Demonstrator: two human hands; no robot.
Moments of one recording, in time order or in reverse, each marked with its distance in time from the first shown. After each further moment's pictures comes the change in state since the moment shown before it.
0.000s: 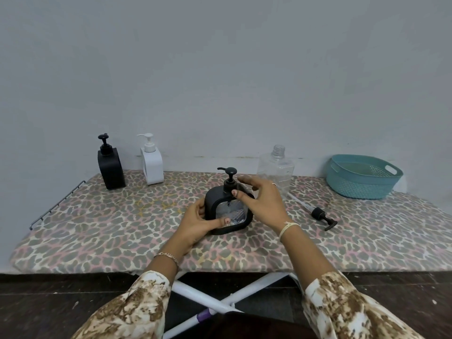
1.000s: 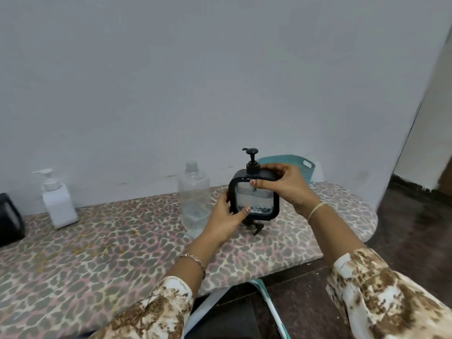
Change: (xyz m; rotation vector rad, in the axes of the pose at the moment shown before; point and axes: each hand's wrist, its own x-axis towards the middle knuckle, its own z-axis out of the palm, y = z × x) left_hand 0.017 0.063 0.221 0.054 -0.293 0.116; right_hand -0.011 0.084 -0.202 0.396 0.202 0.189
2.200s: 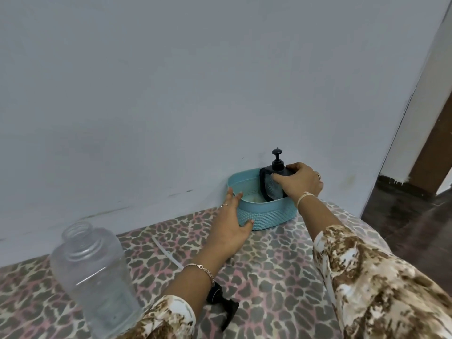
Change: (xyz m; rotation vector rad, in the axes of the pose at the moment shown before) left_hand 0.190 -0.045 0.089 0.549 -0.143 0.159; right_hand 0.192 0.140 -0.109 -0.624 0.660 0.293
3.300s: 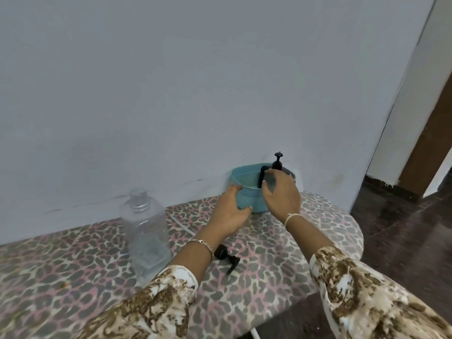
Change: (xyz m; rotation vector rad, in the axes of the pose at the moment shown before) left_hand -0.063 0.046 -0.043 -0.010 -0.002 -0.003; right_hand -0.111 -0.016 -0.036 -0.043 -0.037 -0.442
